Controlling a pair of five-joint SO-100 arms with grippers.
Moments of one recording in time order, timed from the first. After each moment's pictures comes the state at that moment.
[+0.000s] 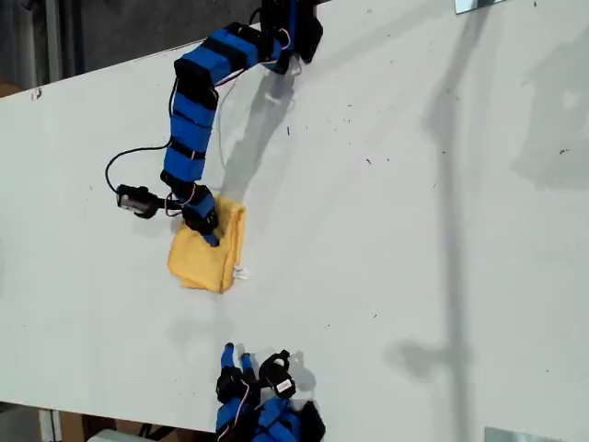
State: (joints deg) arm 0 -49.0 199.2 178.4 73.5 -86.8; arm 1 28.7 47.4 61.5 53.2 56.1
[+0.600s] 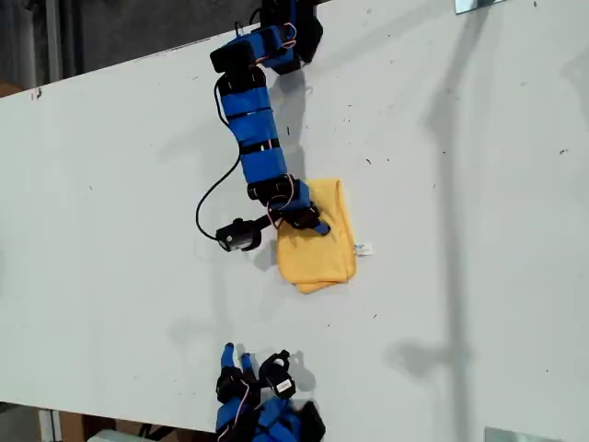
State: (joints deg) arm 0 -49.0 199.2 178.4 73.5 -86.8; arm 1 -6.4 57.2 71.2 65.1 61.4
